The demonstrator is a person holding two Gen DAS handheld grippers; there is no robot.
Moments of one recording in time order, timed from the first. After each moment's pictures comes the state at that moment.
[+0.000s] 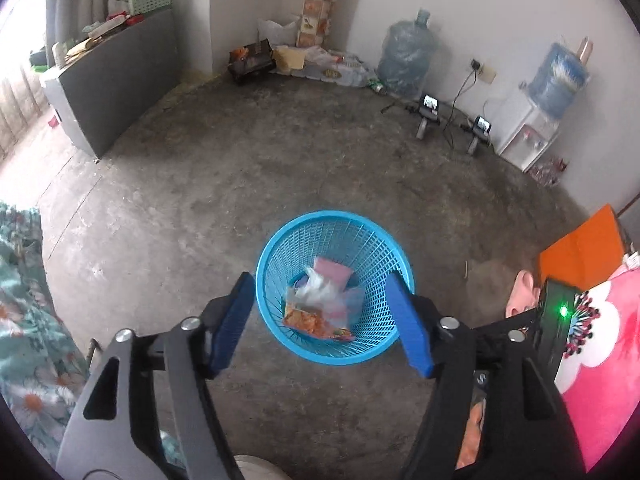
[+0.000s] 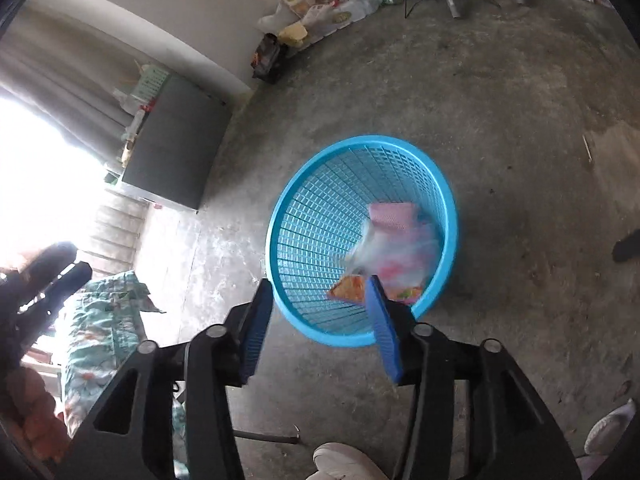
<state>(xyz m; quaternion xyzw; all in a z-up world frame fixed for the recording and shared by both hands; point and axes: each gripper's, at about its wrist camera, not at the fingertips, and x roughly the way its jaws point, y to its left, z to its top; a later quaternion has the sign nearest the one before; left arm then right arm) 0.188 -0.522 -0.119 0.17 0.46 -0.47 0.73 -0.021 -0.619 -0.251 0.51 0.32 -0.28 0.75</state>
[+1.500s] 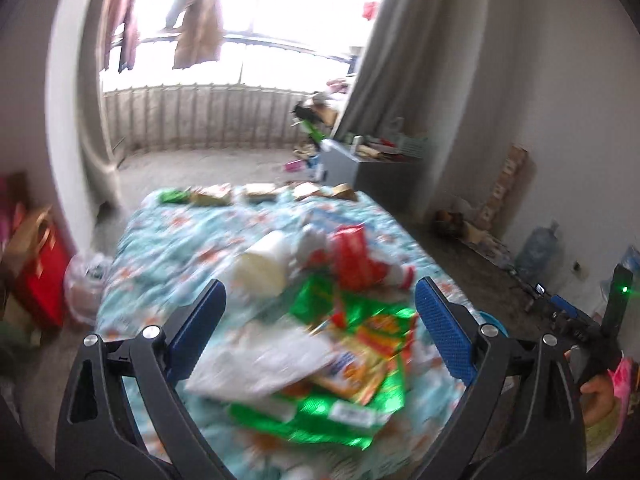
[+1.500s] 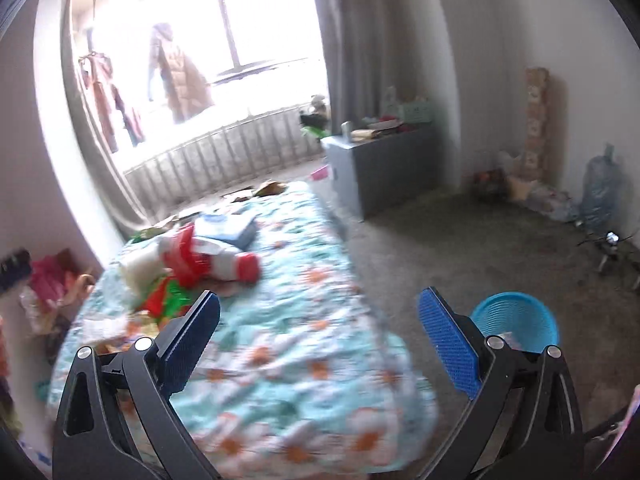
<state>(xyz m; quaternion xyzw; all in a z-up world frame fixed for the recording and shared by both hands) 0.114 0.136 0.081 -0.06 0.29 -0.20 0.93 0.018 -0.260 0.050 0.14 0.27 -0.06 0.95</state>
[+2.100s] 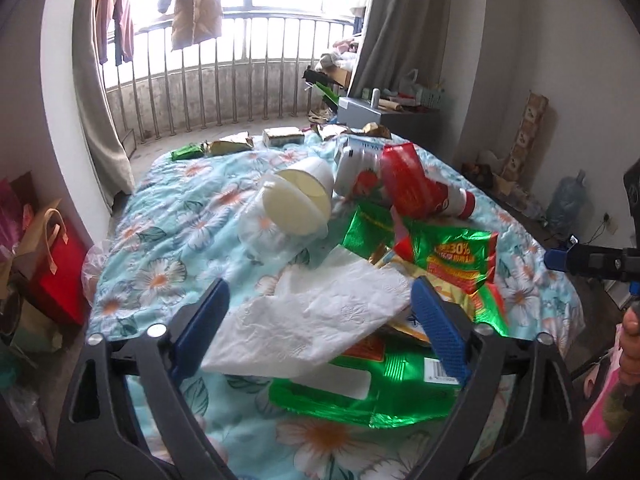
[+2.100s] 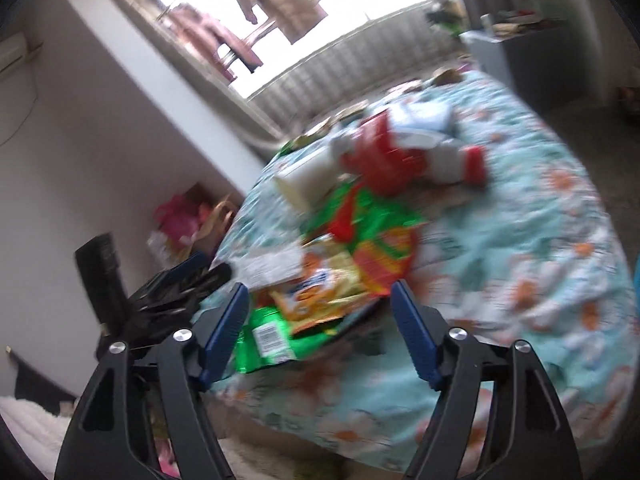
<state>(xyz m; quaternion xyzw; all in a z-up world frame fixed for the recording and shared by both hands) 0.138 0.125 -0.015 0.02 0.34 -0.18 0.92 0.082 -0.132 0.019 0.23 0.39 0.22 0.86</state>
